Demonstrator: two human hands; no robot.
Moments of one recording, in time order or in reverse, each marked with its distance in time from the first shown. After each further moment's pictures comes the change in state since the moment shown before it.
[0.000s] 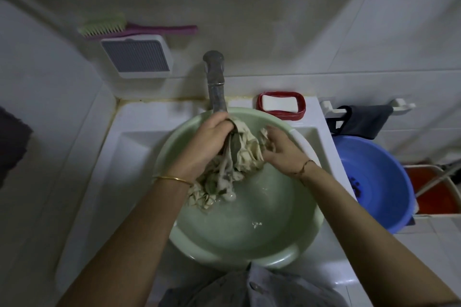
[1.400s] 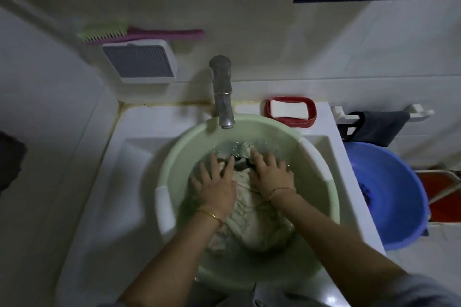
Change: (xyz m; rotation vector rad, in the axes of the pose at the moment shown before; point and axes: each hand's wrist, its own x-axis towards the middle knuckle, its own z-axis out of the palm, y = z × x) left_hand 0.008 -0.139 0.030 1.183 -0.051 -0.200; right_hand 0.029 0.041 0.070 -0.576 -0.132 0.195
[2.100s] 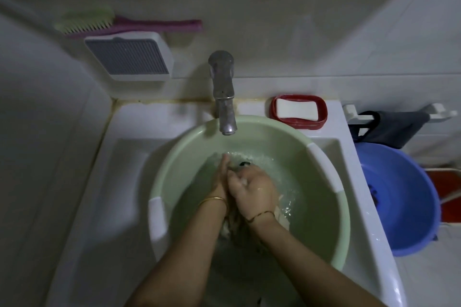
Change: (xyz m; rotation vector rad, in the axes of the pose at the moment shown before) left_hand 0.029 0.025 -0.027 -1.936 -0.341 -0.581; right_hand -0.031 -0.062 -0.006 0.660 0.389 -0.030
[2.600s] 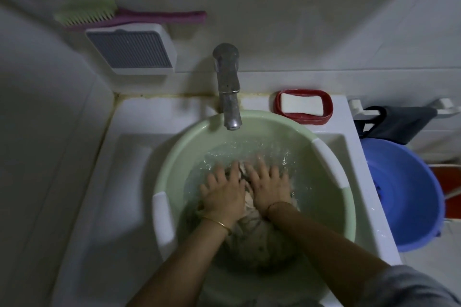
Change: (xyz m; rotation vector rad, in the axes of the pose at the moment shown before) left_hand 0.003 -0.037 -0.034 1.850 0.405 0.603; right_hand 0.029 0.085 0.018 -0.932 -0.445 -0.242
